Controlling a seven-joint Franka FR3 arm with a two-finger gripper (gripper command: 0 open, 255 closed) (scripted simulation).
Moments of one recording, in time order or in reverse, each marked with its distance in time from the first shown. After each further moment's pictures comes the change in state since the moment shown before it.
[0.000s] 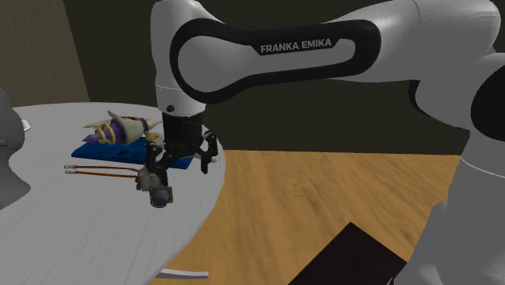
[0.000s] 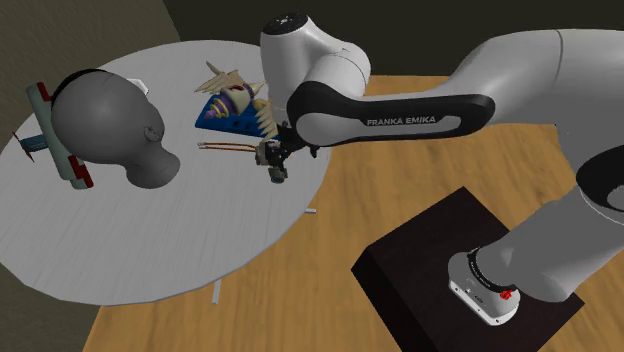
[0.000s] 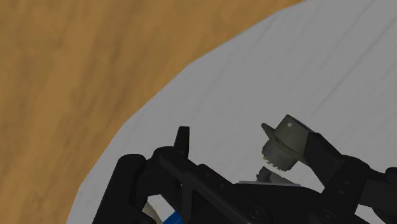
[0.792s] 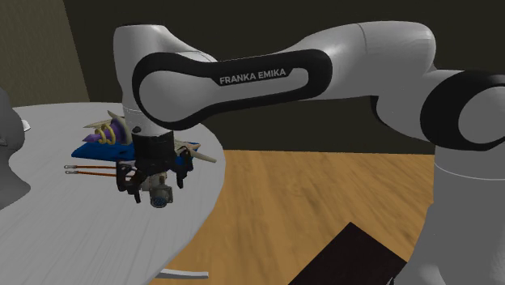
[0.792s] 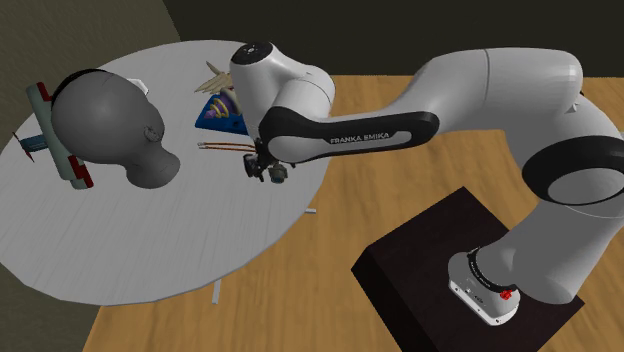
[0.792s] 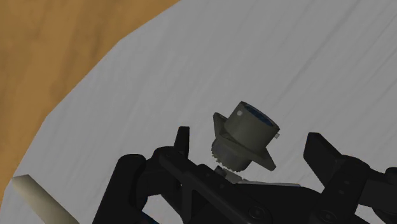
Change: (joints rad) arm 0.078 0.191 0.005 0.152 -0.086 0.031 0.078
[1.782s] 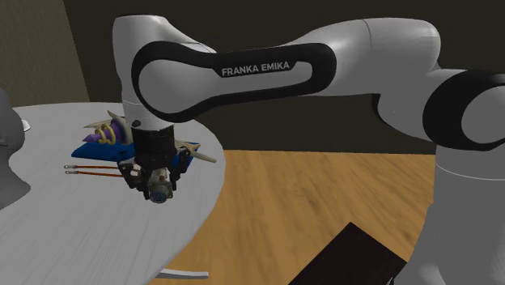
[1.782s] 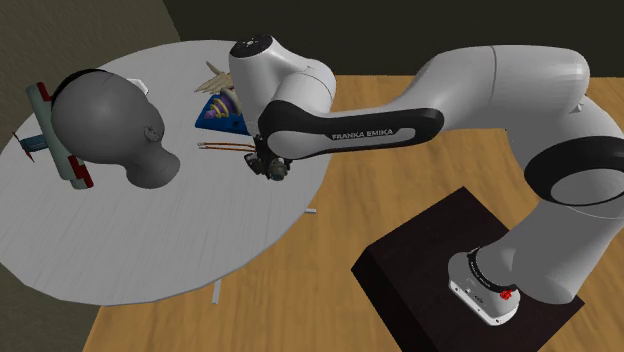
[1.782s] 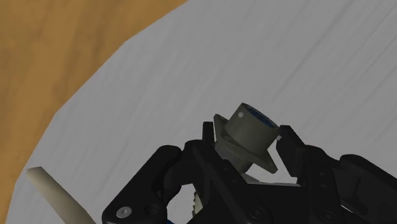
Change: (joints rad) arm 0.000 -0.008 0.002 0.021 0.003 -0.027 -0.001
